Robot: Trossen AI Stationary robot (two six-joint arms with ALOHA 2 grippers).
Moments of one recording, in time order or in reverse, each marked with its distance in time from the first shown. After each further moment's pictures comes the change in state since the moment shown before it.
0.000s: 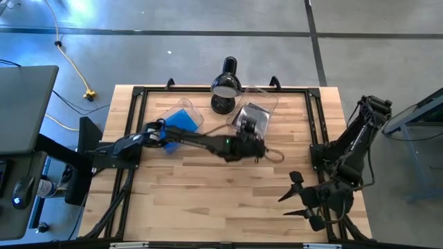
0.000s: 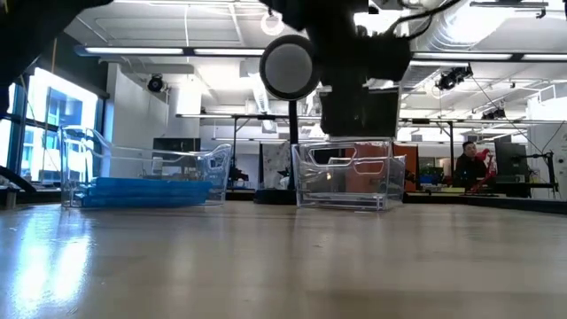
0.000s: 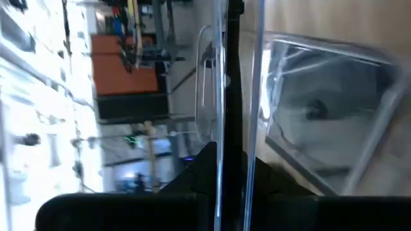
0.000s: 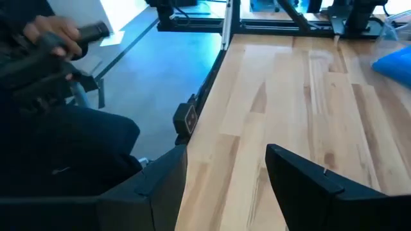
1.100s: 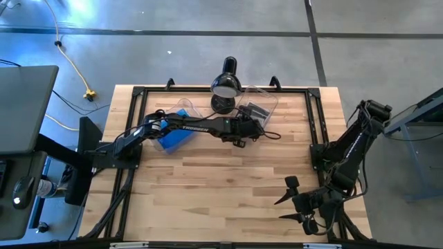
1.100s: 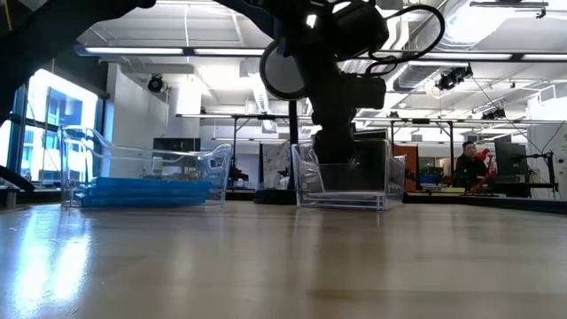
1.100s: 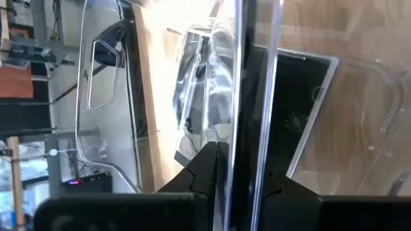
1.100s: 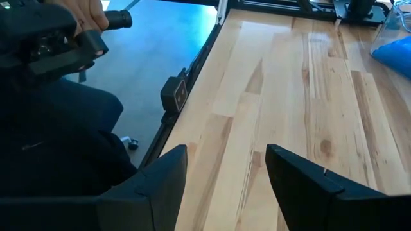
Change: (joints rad) left arm 0.176 0.000 0.000 -0.173 0.504 -0.231; right arm -0.005 0.111 0.000 0.006 0.003 -0.024
